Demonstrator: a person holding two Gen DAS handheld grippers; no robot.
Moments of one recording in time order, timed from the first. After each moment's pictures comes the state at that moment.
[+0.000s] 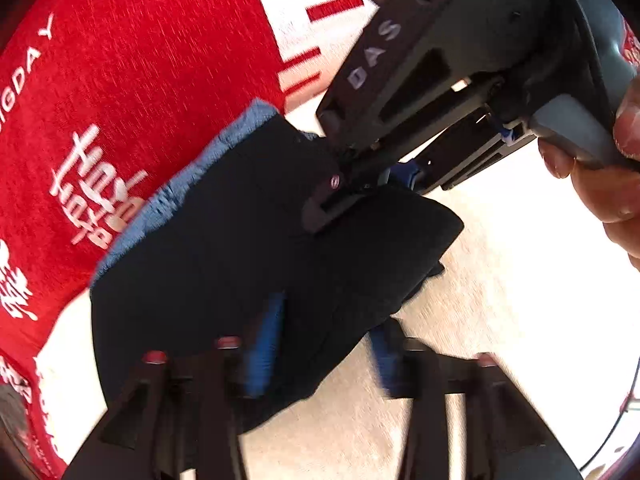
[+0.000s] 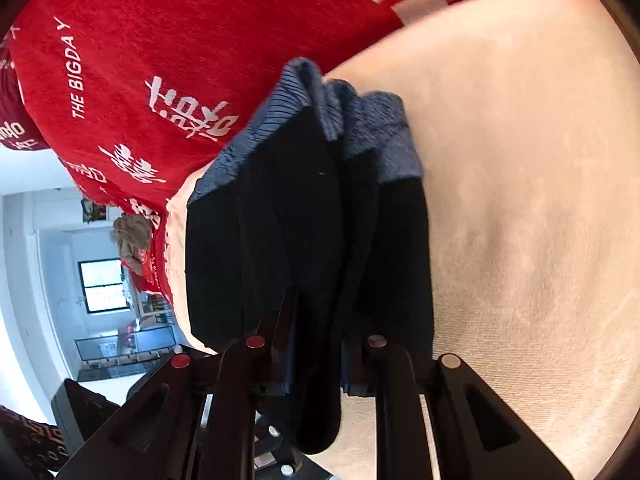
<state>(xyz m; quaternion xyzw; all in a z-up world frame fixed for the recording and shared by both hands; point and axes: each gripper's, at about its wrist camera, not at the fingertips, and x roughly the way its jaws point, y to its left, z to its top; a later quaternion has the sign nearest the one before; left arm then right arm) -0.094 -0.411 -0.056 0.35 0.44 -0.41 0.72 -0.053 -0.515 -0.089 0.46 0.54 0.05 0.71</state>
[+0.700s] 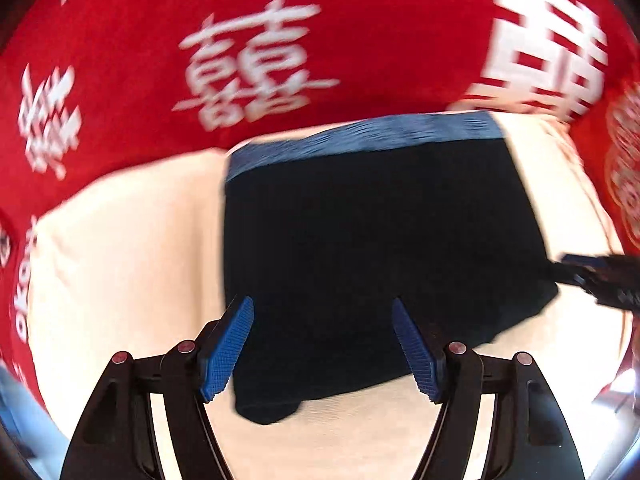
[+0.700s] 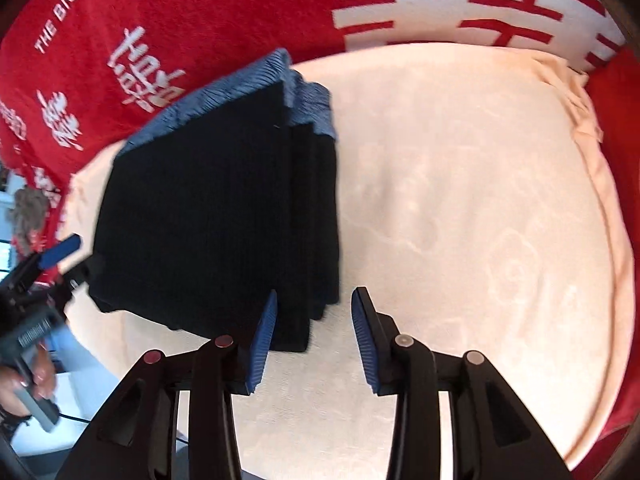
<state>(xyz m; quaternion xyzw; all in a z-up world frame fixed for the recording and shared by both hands) 0.023 -0.299 -0.030 0.22 0.57 -0.26 0.75 -0.099 -0.484 -0.057 0.26 0.59 -0.11 0.75</state>
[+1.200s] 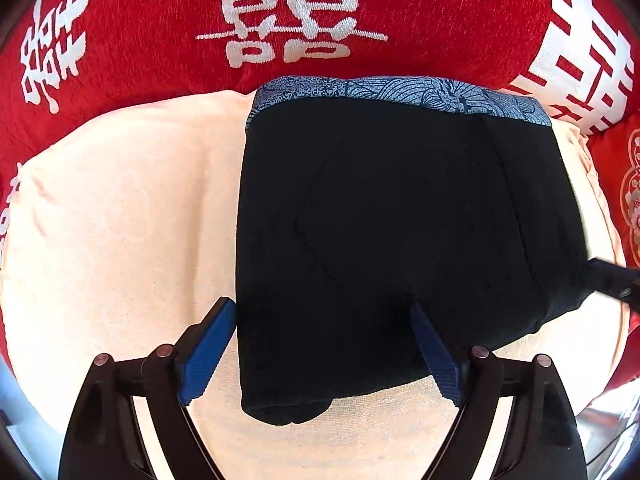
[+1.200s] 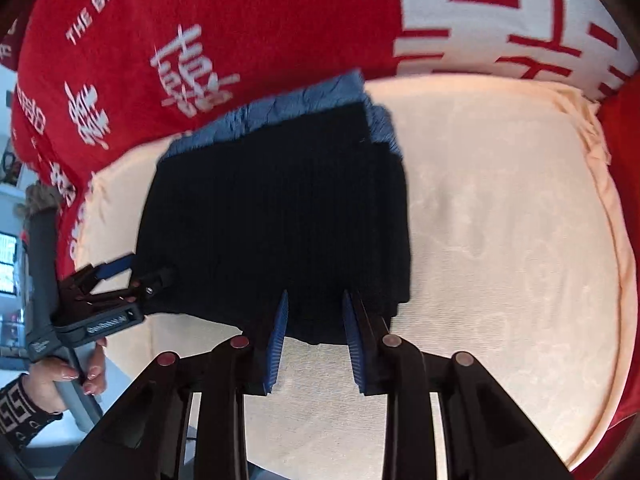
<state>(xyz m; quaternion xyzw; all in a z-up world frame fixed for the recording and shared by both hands) 0.037 -0.263 -0.070 0.17 0.61 -0.25 0.73 -0.073 -0.442 -0.032 0.26 0.58 -0.09 0.77</state>
